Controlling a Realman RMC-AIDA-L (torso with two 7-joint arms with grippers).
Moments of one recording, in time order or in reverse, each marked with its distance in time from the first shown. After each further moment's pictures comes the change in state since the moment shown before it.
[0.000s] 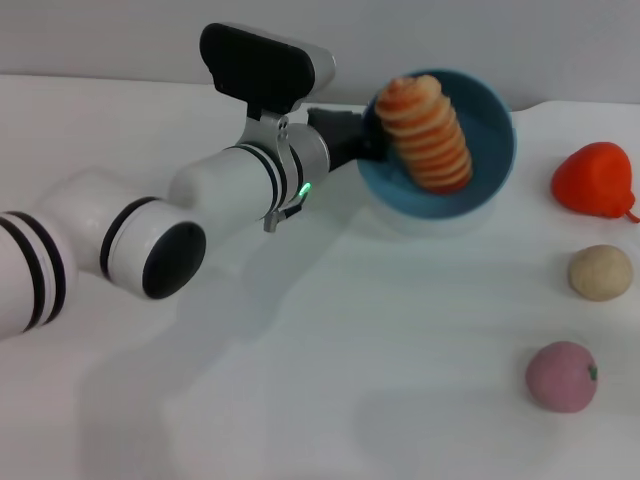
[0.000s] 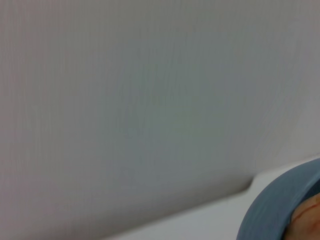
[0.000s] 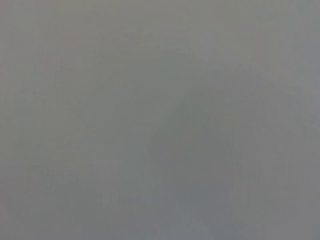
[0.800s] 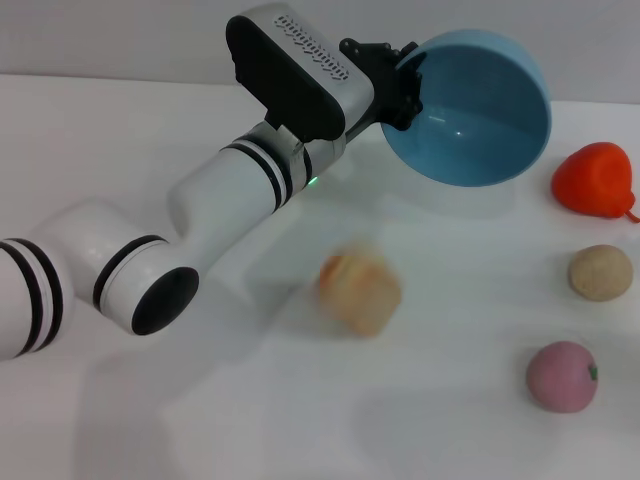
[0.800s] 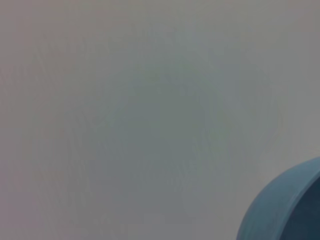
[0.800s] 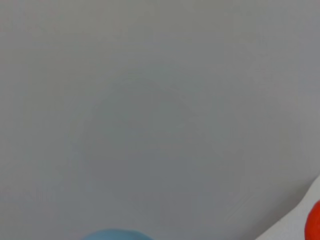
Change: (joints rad) left arm 0.003 0.000 0.170 0.047 0.001 0.405 0.320; right arm 0.005 -0.006 0.029 0.119 -0.012 0.112 0.071
